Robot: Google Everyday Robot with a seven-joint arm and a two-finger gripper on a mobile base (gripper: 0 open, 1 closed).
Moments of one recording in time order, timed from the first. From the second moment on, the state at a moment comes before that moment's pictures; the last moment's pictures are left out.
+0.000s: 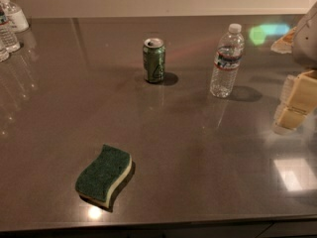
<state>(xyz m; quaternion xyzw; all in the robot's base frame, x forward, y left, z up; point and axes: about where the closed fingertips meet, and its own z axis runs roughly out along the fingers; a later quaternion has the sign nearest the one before) 0.438 -0.217 0.976 -0.60 0.78 -0.03 0.16</state>
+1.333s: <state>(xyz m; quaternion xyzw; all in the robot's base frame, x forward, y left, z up) 0.502 -0.229 0.985 -0.56 0.79 -0.02 0.26</state>
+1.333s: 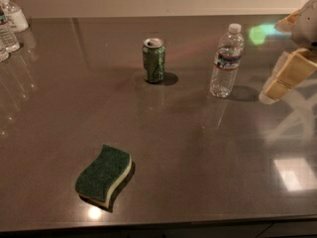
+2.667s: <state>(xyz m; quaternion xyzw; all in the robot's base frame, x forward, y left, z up) 0.610 -0.219 0.960 -0.49 0.79 0.09 0.36</state>
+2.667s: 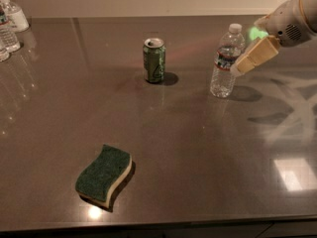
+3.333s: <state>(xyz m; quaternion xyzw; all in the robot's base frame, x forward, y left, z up) 0.628 -0.192 0.946 -0.48 0.77 0.15 0.39</state>
